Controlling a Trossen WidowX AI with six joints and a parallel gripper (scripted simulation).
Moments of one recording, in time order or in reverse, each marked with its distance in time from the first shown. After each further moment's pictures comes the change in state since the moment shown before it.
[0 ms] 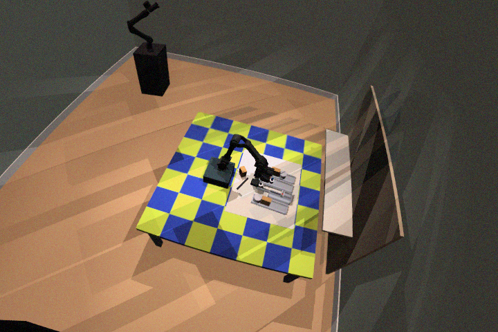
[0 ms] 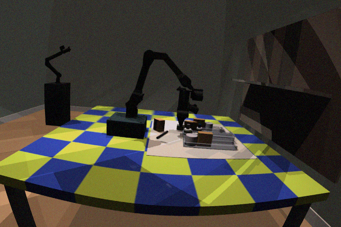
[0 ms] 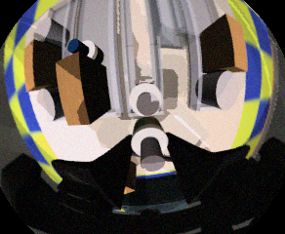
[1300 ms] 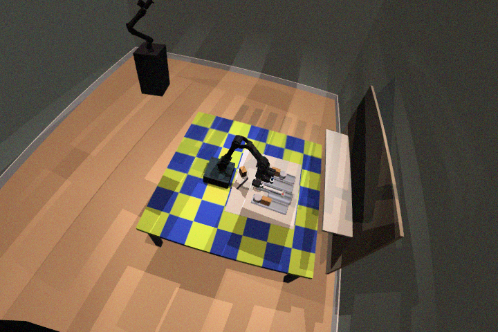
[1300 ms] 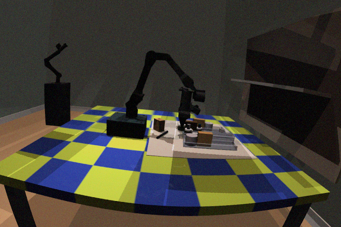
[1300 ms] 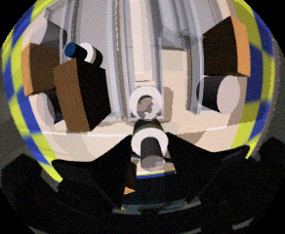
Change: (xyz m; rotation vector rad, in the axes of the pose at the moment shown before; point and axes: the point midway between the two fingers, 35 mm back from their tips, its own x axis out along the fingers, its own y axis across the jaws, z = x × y) arm 0.001 0.000 0.009 0.000 0.026 0.000
